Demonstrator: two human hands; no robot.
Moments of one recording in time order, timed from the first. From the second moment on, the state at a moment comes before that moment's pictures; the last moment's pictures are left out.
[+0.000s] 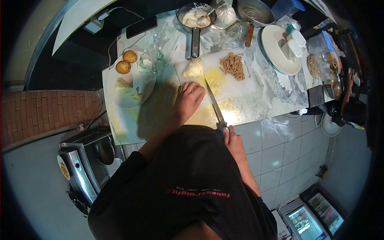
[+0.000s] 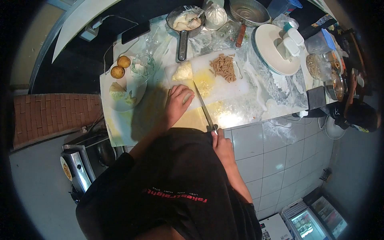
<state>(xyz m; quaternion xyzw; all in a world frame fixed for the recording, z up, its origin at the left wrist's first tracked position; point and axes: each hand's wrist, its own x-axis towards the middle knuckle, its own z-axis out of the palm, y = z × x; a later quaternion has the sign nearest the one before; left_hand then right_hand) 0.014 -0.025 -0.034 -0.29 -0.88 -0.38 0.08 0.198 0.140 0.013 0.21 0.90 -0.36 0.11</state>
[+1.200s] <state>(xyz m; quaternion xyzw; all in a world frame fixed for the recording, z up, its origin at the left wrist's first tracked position) 0.016 -0.019 -0.038 -0.27 -0.85 -0.45 0.08 0.181 0.133 0.014 0.19 0.93 -0.27 0.16</state>
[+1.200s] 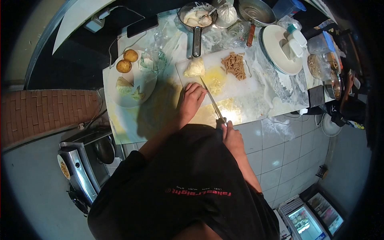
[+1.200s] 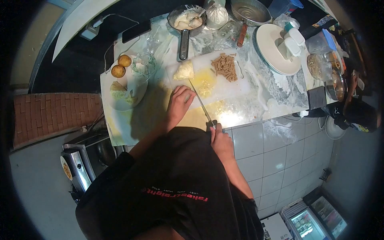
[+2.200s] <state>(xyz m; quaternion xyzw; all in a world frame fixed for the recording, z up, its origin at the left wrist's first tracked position) 0.020 -0.037 -0.006 -0.25 -0.87 -0.41 0.09 0.195 0.155 0.030 0.21 0.85 -0.46 0.14</state>
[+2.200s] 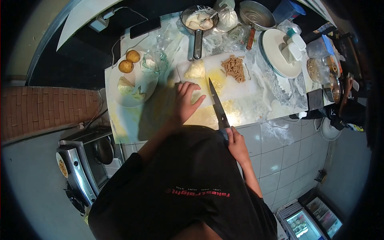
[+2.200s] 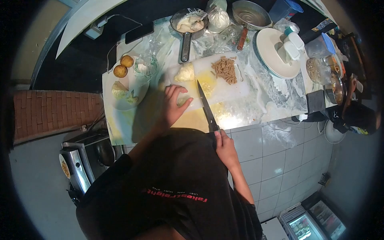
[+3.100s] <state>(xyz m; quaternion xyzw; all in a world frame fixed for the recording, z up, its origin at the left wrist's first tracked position) 0.024 -0.082 -0.025 -0.26 -0.84 -0.48 -0.01 0.197 0.152 0.039 0.19 0.88 -0.43 0.11</state>
